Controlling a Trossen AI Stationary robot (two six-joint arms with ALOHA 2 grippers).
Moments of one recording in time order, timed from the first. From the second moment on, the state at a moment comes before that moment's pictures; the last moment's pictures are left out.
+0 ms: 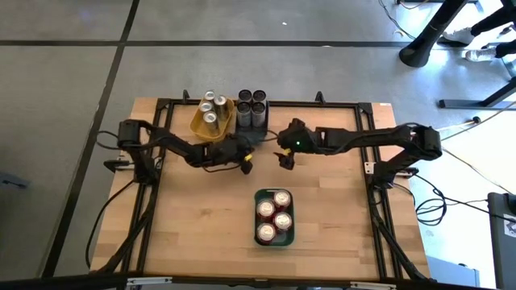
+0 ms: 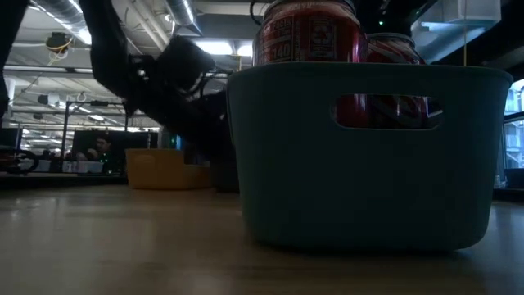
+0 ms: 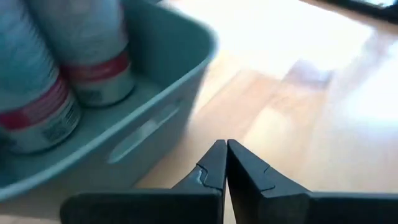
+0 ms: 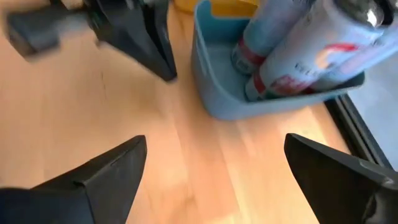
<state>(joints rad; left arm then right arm) 0.16 1.79 0.62 0.67 -0.34 -0.31 -0.15 1.52 1.02 -0.25 0.23 -0.07</state>
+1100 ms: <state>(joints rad) 0.34 1.07 0.44 -0.65 -0.82 -0.83 -0.01 1.52 0.89 -0.24 0.30 0.10</state>
